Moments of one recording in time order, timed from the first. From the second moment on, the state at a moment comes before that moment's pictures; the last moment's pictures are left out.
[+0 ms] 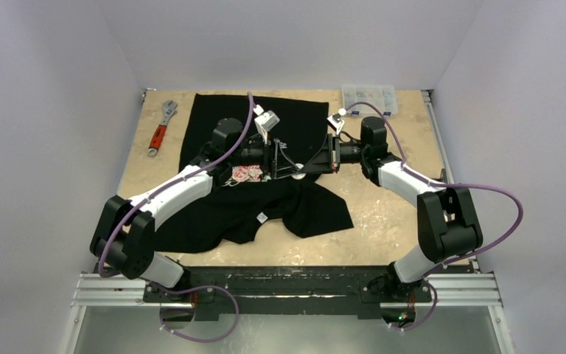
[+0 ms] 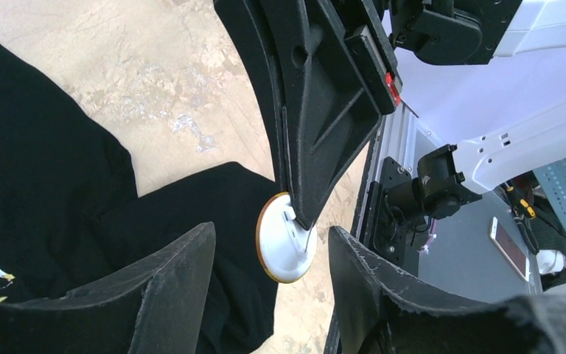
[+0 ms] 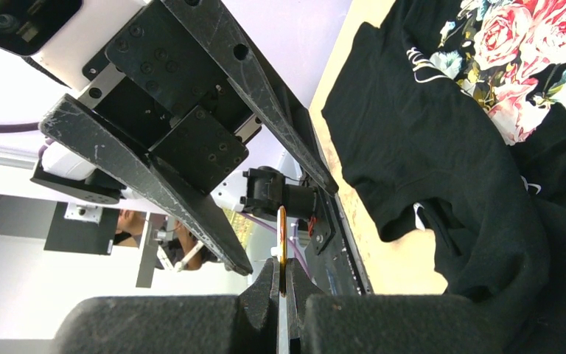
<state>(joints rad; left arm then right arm) -0.52 1.48 0.99 0.21 0.79 -0.40 0.27 1.58 0.92 0.34 -1.23 0.91</state>
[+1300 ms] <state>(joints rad) -0.53 1.50 1.01 0.16 0.75 -0.43 0.28 1.54 0.92 0.33 -1.20 0.84</state>
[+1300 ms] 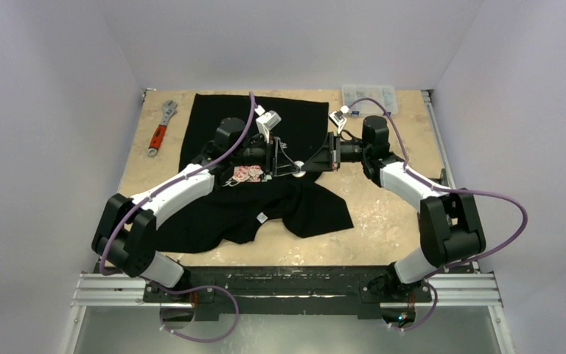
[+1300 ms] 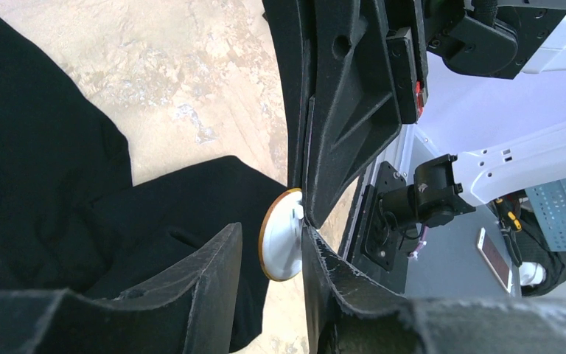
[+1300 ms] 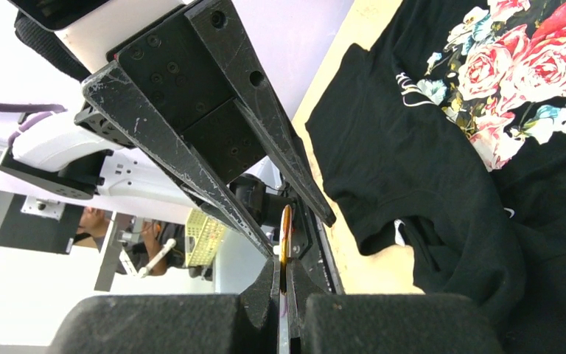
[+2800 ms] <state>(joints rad) -0.47 1.51 0.93 0.45 0.93 -0.65 0.30 1.51 1.19 -0.40 -1.22 0.10</state>
